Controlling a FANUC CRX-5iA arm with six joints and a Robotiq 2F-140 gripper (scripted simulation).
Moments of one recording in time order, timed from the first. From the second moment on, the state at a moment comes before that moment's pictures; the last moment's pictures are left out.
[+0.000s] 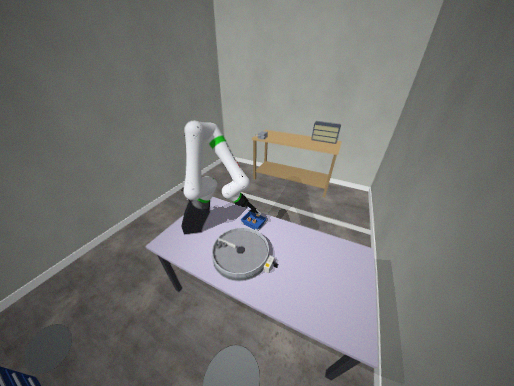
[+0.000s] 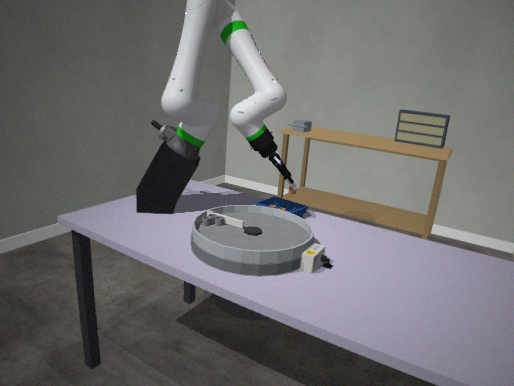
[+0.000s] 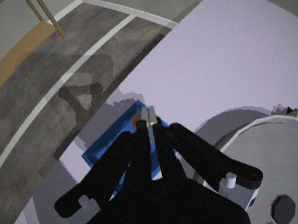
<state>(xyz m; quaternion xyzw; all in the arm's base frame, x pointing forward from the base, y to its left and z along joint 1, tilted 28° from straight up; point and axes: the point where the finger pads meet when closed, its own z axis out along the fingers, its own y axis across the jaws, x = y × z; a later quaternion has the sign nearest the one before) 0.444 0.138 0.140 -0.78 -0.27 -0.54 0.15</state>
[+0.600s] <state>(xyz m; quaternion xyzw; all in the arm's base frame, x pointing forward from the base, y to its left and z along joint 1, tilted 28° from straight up) 0.445 0.137 0.140 -0.78 -0.27 -0.54 0.15</state>
